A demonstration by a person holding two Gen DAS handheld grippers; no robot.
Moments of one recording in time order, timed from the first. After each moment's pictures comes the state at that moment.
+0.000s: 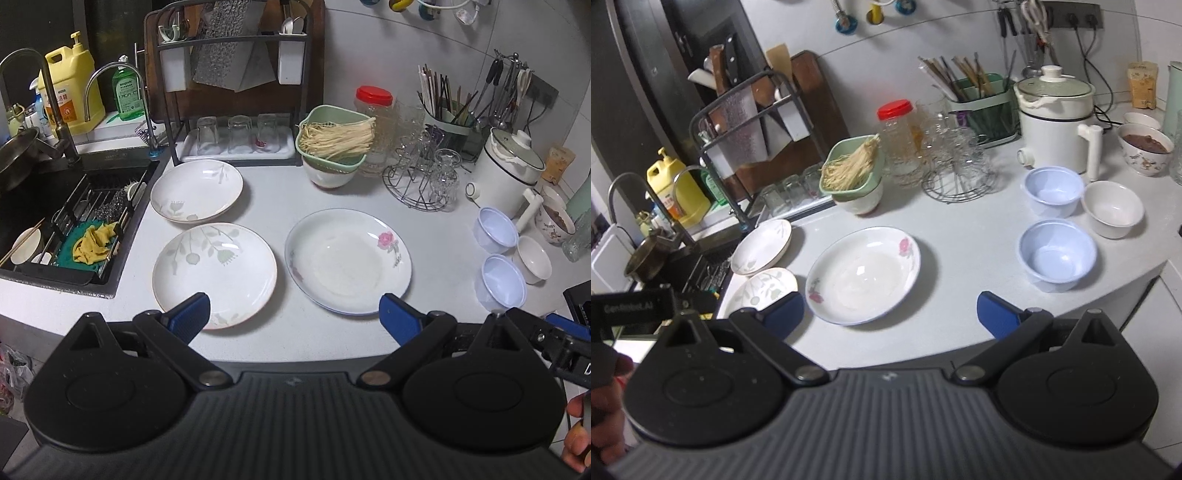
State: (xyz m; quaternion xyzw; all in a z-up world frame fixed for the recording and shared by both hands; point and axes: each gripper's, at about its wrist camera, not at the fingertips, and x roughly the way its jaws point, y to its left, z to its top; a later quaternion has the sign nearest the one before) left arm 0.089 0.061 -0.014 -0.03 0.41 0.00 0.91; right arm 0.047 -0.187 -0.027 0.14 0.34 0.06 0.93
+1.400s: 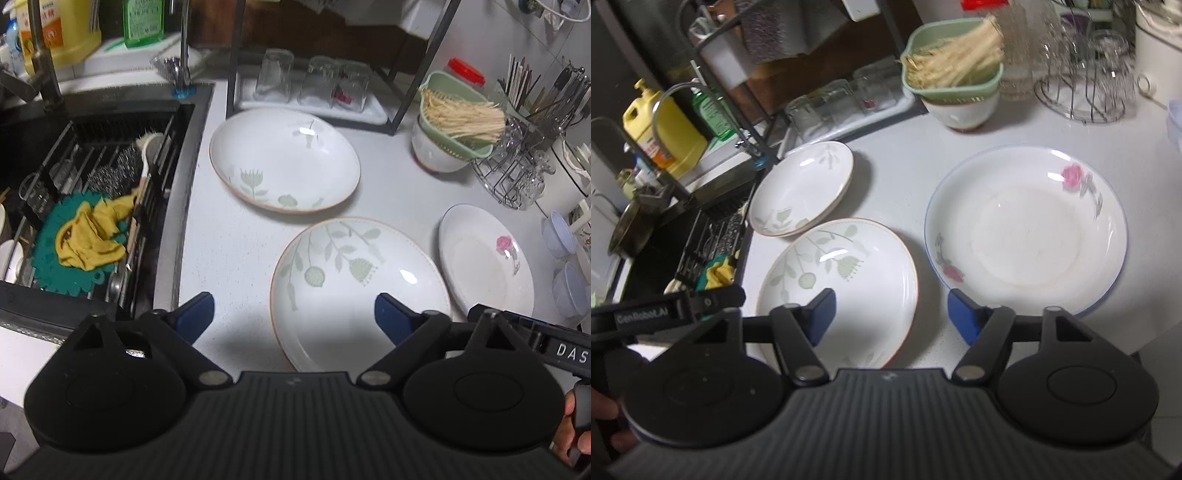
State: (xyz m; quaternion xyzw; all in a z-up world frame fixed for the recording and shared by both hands) left arm 0.234 0.291 -0.140 -0.08 0.48 -0.06 0.87; right arm 0.183 0.019 -0.117 0.16 0.44 0.06 0.88
